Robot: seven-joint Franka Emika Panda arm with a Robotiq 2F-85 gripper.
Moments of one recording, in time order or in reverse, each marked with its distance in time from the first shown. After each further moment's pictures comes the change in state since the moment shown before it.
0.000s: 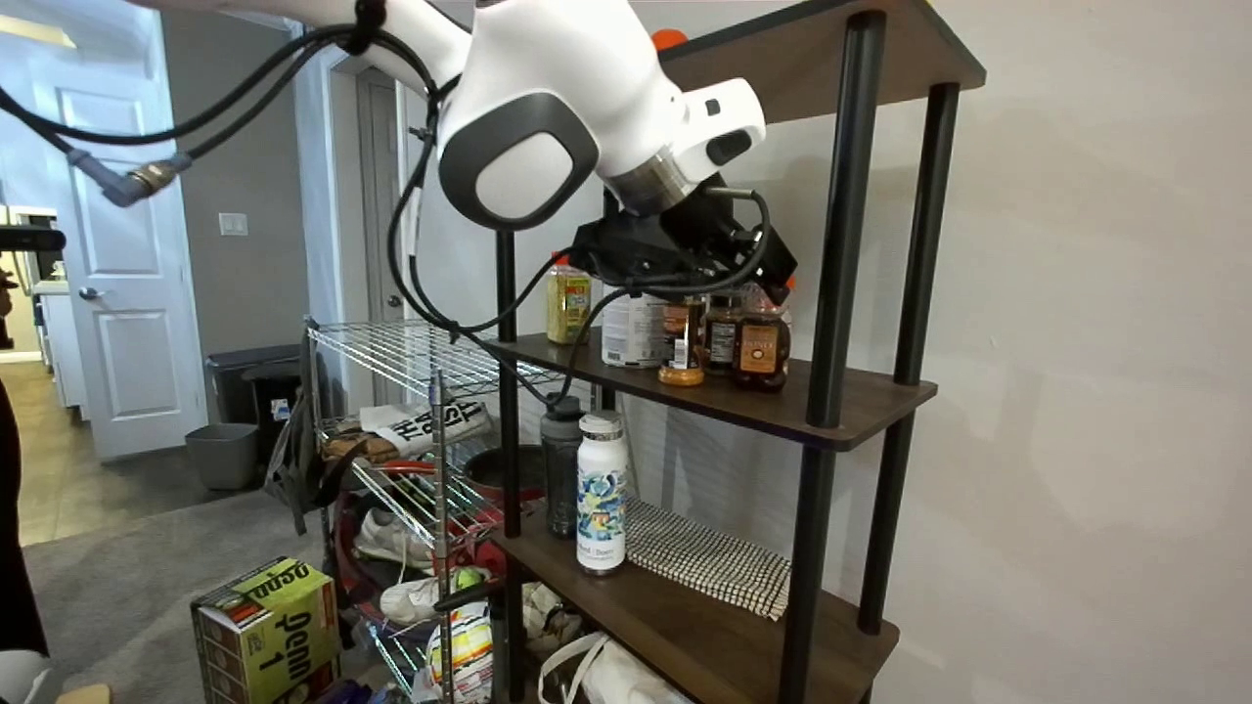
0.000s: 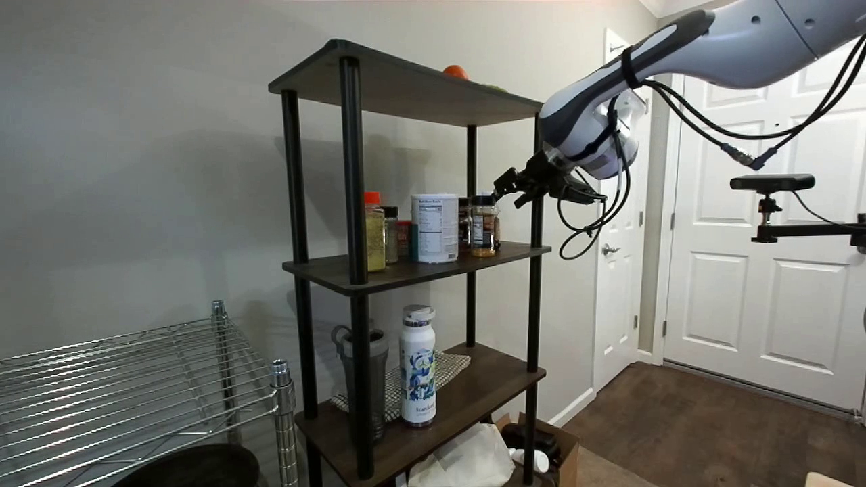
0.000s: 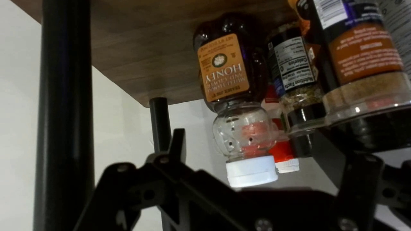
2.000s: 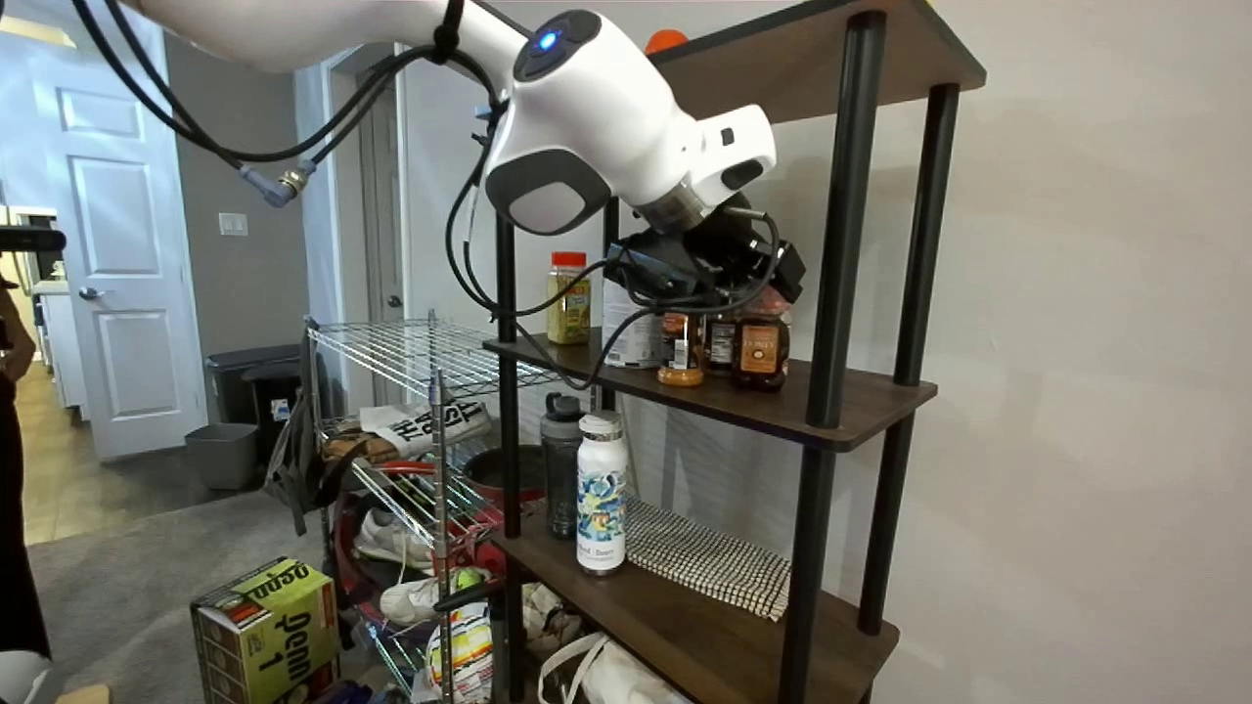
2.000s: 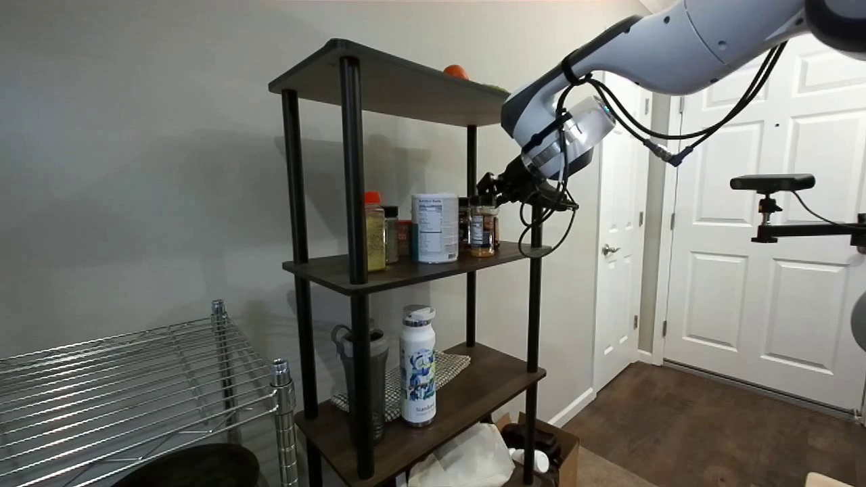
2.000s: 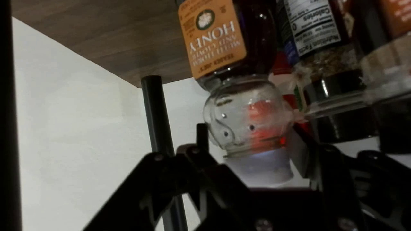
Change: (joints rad) arm 0.183 0.265 -0.176 0.198 0.583 0.012 -0.325
